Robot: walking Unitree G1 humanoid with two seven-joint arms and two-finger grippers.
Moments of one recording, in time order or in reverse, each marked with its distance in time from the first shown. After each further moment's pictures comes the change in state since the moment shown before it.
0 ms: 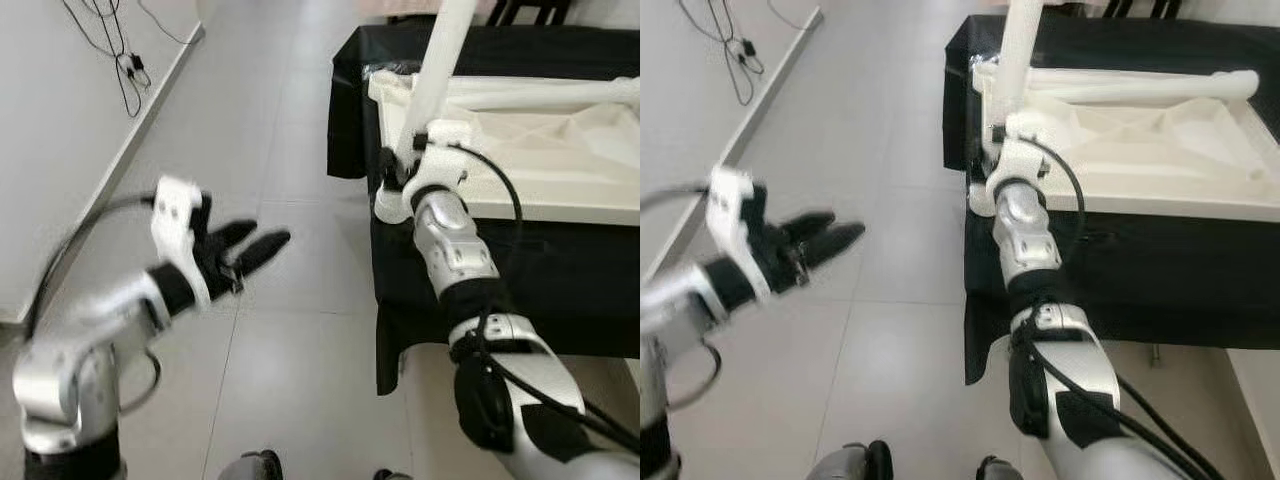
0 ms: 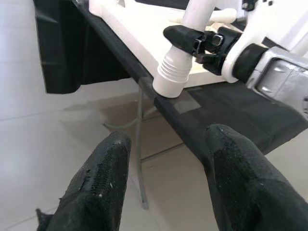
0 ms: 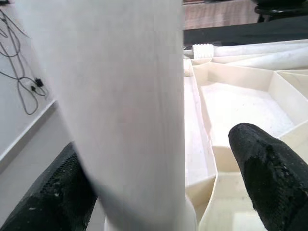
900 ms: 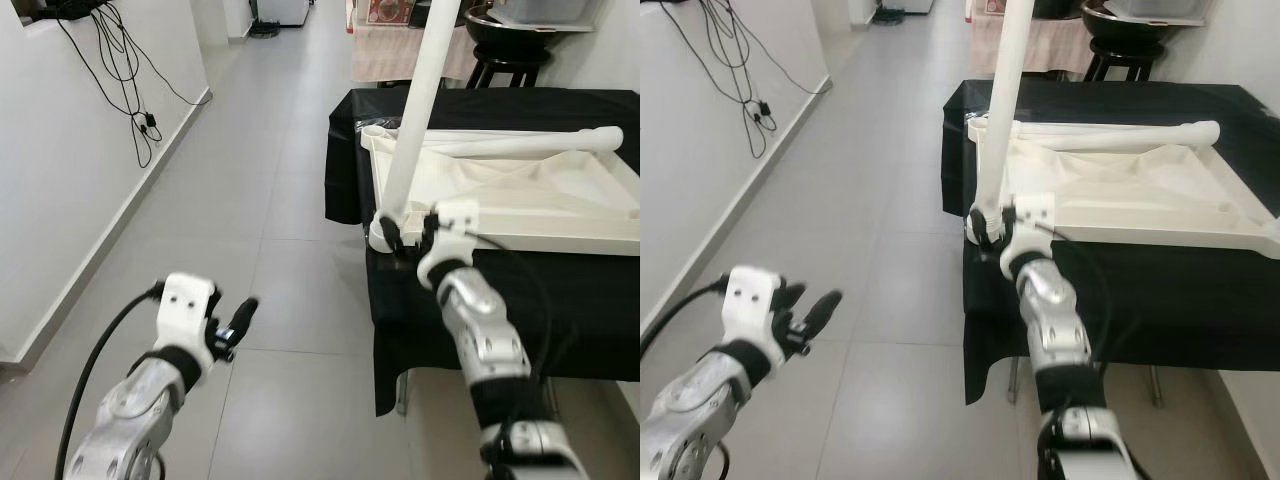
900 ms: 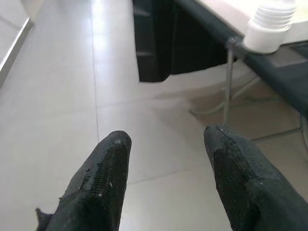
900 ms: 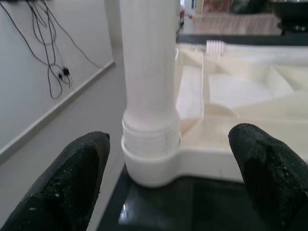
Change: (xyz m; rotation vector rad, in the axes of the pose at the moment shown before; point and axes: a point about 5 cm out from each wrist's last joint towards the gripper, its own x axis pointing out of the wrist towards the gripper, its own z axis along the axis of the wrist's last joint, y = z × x) left arm -0.031 0.008 -0.075 0.155 0.097 0.410; right arm -0.074 -0.024 -0.062 -0.085 0.076 0.128
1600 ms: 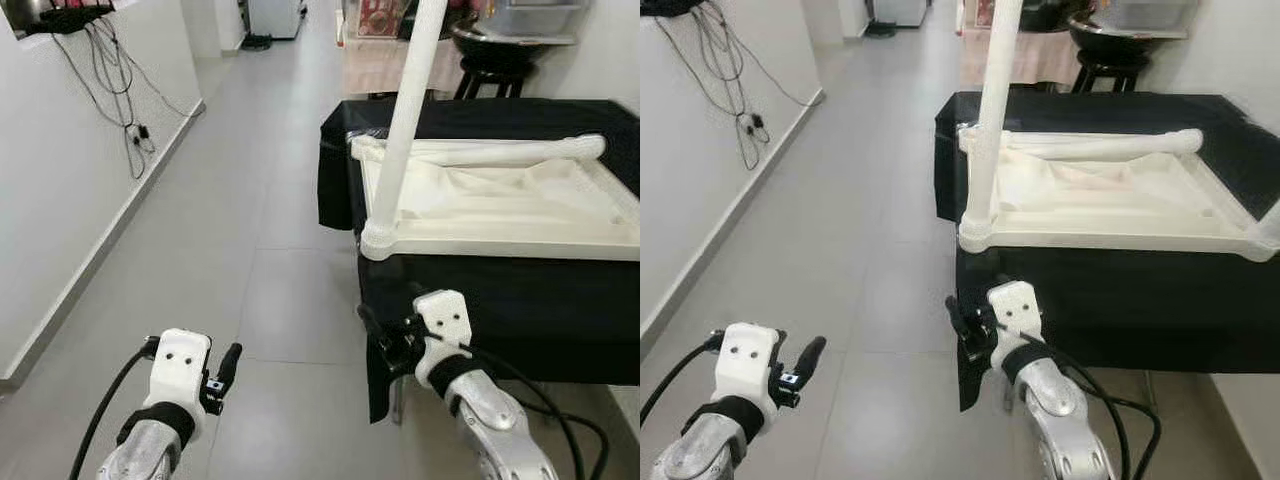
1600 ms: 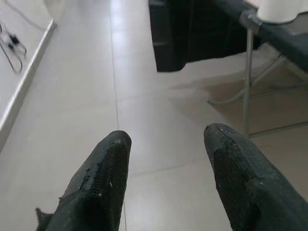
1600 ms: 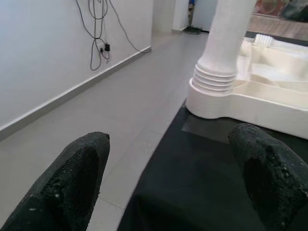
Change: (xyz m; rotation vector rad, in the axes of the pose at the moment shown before) left arm -0.027 -0.011 -0.033 0.068 0.053 0.127; right arm -0.086 0.027 -0.028 -0.140 0.083 0.218
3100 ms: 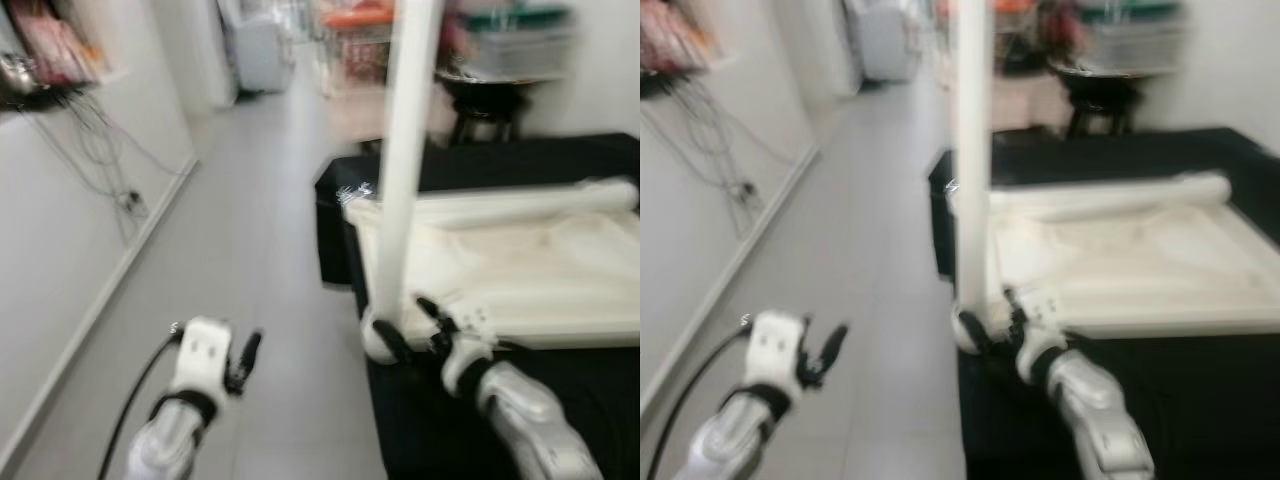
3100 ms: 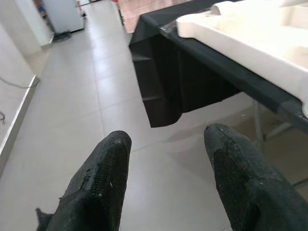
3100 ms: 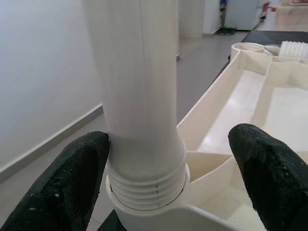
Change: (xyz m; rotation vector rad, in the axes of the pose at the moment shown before) left arm 0.030 -0.014 0.000 0.002 -0.102 -0.102; right arm 0.003 -0.029 -0.008 0.105 0.045 0.201
